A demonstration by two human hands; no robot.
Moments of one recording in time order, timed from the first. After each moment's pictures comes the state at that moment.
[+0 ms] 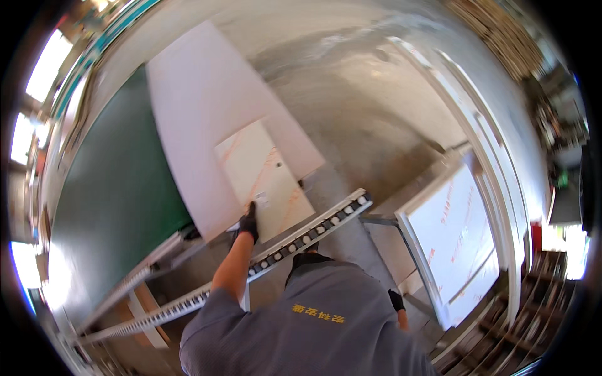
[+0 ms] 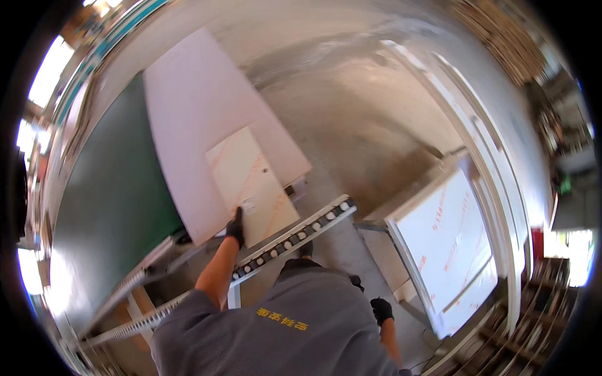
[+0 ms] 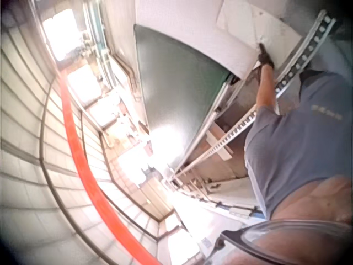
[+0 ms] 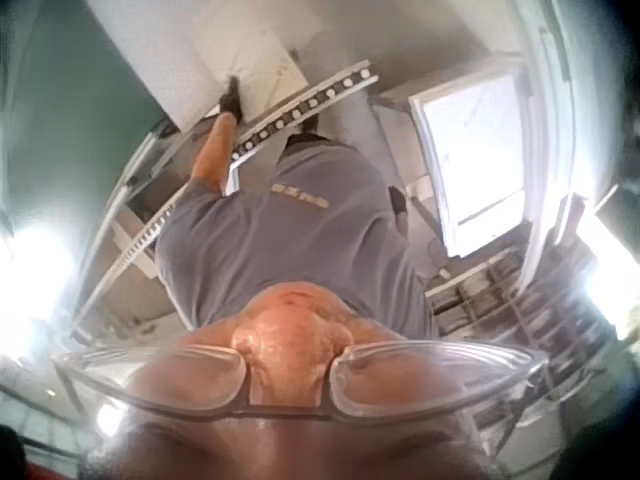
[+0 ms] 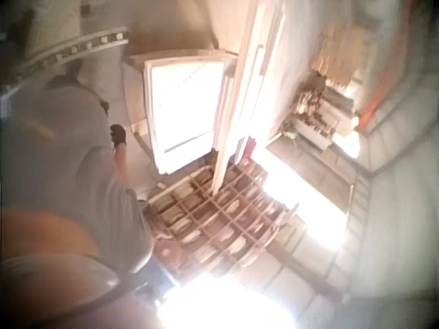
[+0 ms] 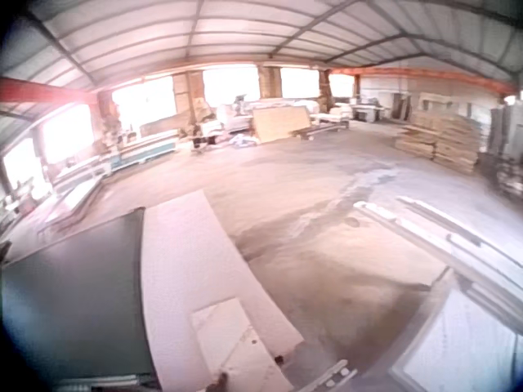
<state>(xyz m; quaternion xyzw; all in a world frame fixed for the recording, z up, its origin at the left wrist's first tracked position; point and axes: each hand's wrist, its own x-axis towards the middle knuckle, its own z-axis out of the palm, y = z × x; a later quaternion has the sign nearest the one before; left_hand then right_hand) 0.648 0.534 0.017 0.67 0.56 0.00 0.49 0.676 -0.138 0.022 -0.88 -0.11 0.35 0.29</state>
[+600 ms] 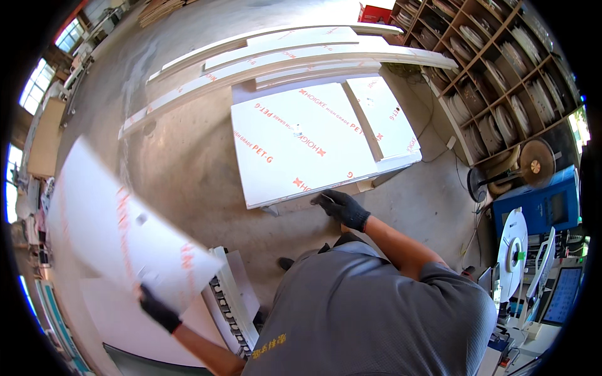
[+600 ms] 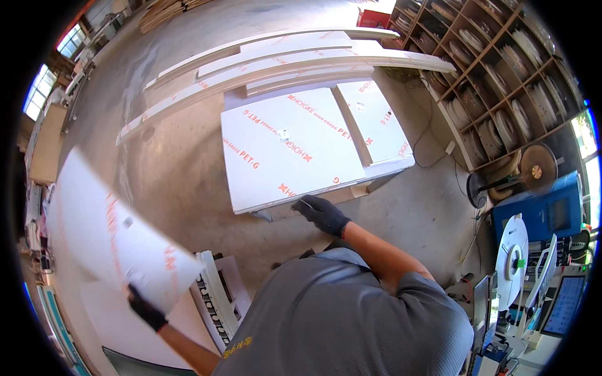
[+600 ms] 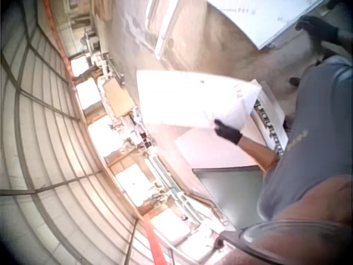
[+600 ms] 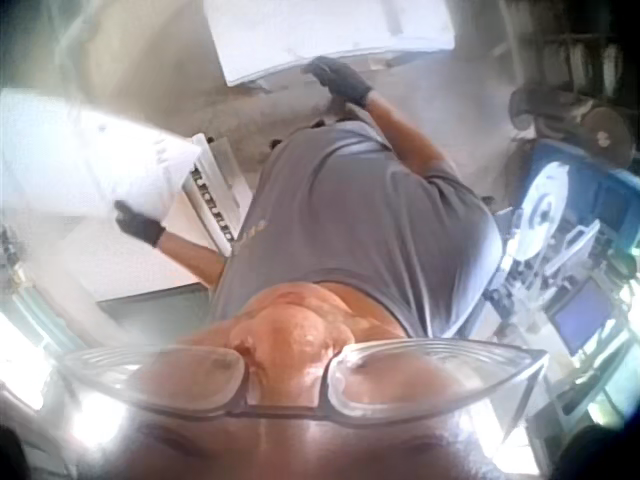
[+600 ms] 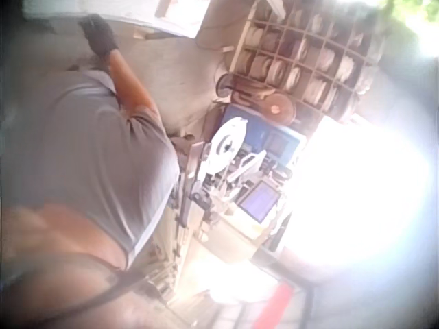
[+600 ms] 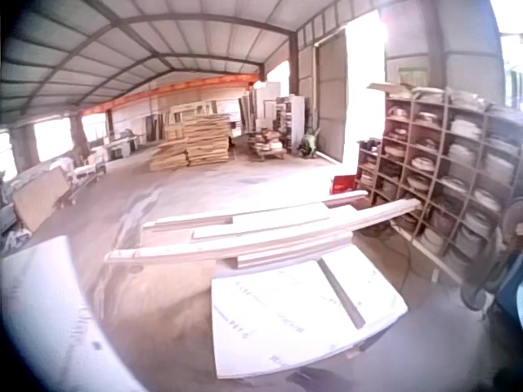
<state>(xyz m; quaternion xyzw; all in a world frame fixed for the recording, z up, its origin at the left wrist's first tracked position) 0.850 0.481 0.253 0.72 0.12 0.16 0.66 0.753 -0.122 0.229 -0.76 0.13 0.08 0.63</state>
